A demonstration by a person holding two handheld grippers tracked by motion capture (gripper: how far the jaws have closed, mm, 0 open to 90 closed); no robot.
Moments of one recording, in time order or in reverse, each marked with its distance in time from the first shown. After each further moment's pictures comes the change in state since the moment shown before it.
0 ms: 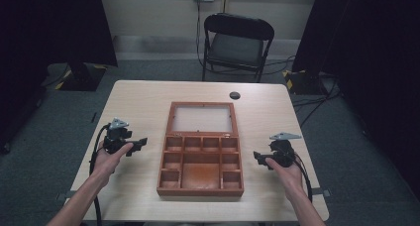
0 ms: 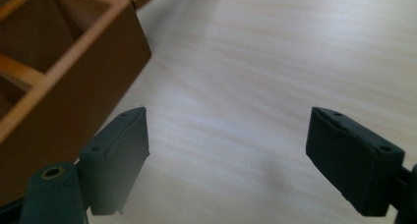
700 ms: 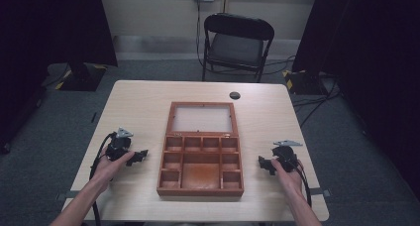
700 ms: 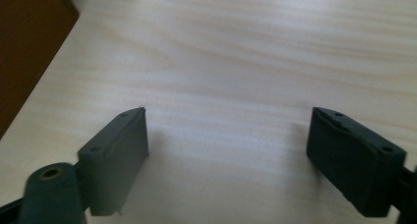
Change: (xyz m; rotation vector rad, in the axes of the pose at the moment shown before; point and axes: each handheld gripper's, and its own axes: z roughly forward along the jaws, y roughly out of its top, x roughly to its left) left arm 0.003 -0.035 0.018 0.099 0.030 0.022; right arm -0.006 -0.029 0.011 0.085 -0.118 0.122
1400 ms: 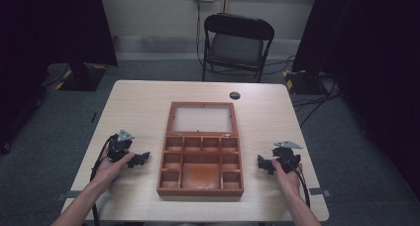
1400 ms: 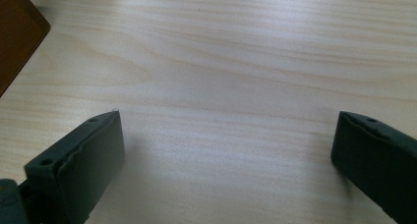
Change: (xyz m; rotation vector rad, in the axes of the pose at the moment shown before) left arm -0.003 -0.009 0.010 -0.043 -0.003 0.032; right arm -0.001 -0.008 0.011 -0.090 -0.070 0.035
